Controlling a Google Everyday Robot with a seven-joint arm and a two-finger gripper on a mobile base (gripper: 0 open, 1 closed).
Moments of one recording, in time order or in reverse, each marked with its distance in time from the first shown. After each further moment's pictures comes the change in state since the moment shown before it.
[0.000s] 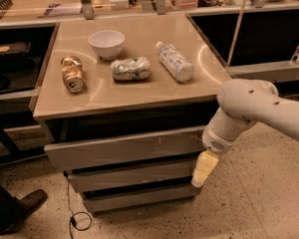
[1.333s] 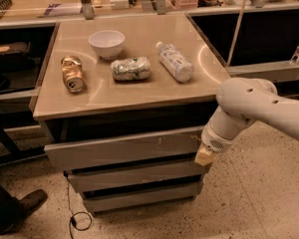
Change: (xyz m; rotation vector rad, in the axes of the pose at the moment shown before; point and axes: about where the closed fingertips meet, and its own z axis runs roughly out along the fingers) arm -0.002 -0.002 -0.001 0.006 0.000 -0.006
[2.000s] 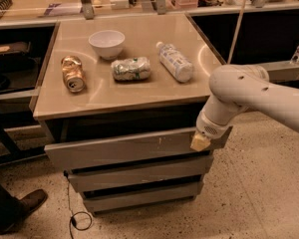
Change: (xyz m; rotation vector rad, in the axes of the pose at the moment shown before) arm -0.026 -0.032 -0.014 0.066 -0.003 -0.023
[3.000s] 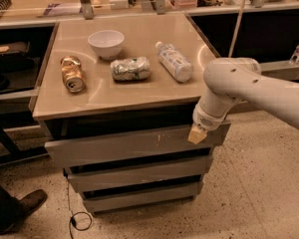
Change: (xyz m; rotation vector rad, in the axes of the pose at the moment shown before) arm -0.018 -0.025 0.002 0.013 0.008 -0.017
